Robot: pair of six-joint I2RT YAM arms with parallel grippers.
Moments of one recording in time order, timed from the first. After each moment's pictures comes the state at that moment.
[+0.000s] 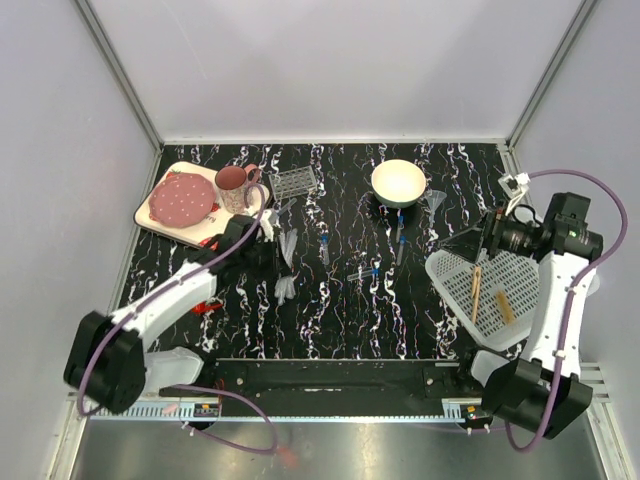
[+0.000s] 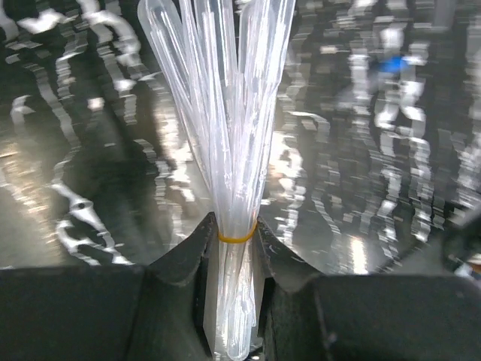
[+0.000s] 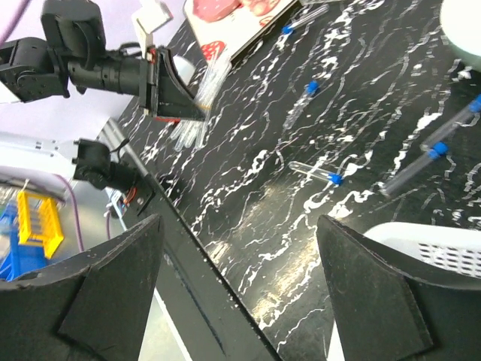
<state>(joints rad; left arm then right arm) -0.48 1.28 0.75 -0.40 0.20 -0.47 -0.45 1.08 1.15 -1.13 -1.28 -0.45</state>
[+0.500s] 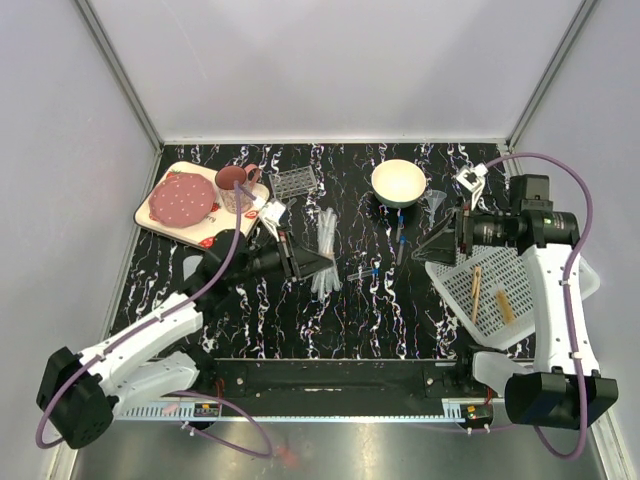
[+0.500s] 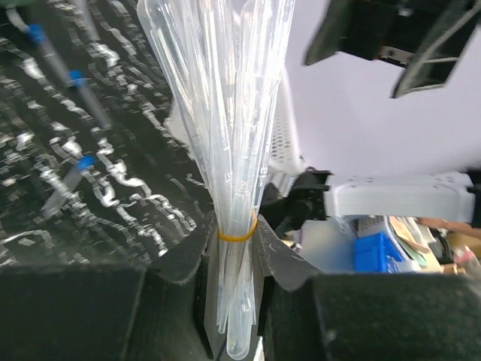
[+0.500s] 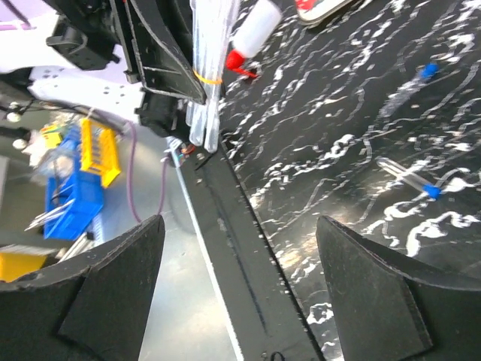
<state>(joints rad) -0.66 0.94 0.61 0.22 0.49 -0.75 -0.12 1.12 1.26 -1.18 -1.25 -0.38</state>
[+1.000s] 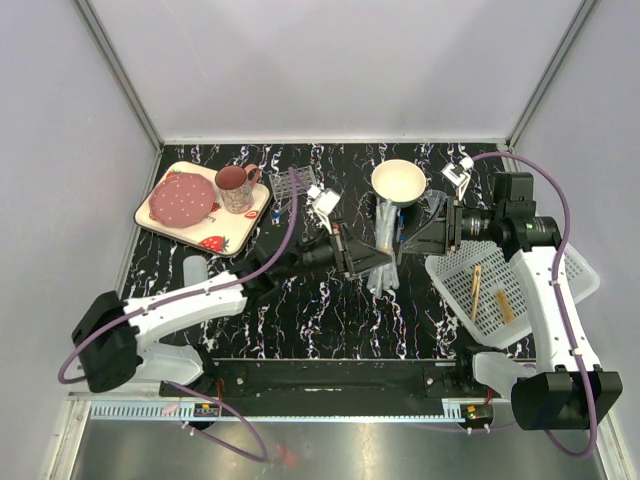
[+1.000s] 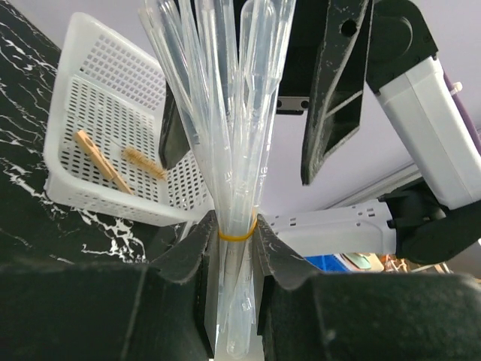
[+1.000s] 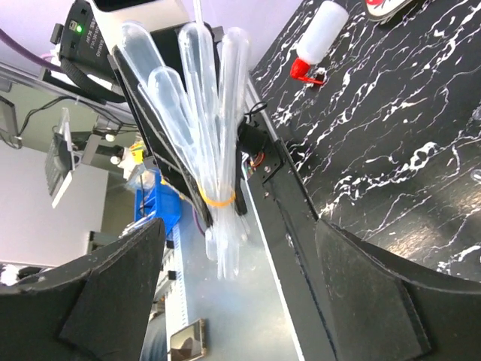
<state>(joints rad) -0.97 1.25 0.83 0.52 0.34 -0.86 0.01 1.11 1.17 -0.85 -1.34 0.09</state>
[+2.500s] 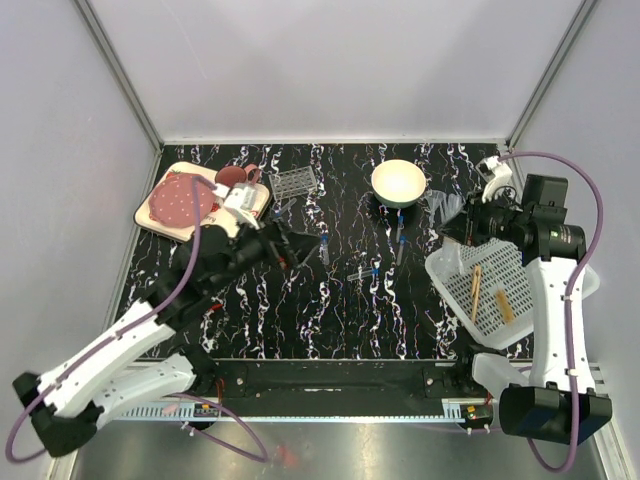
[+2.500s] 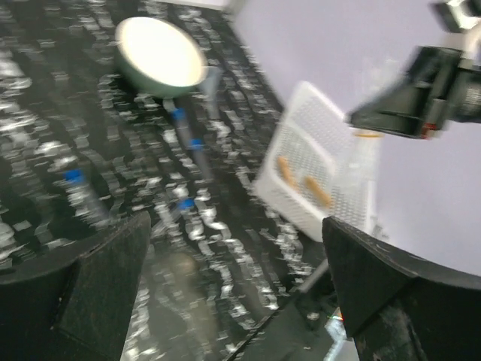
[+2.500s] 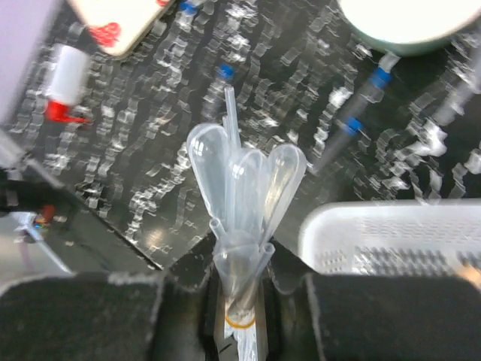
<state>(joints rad) -0.85 0.85 0.89 -0.14 0.00 -0.63 -0.15 1.05 1.22 -0.89 -0.85 -0.10</state>
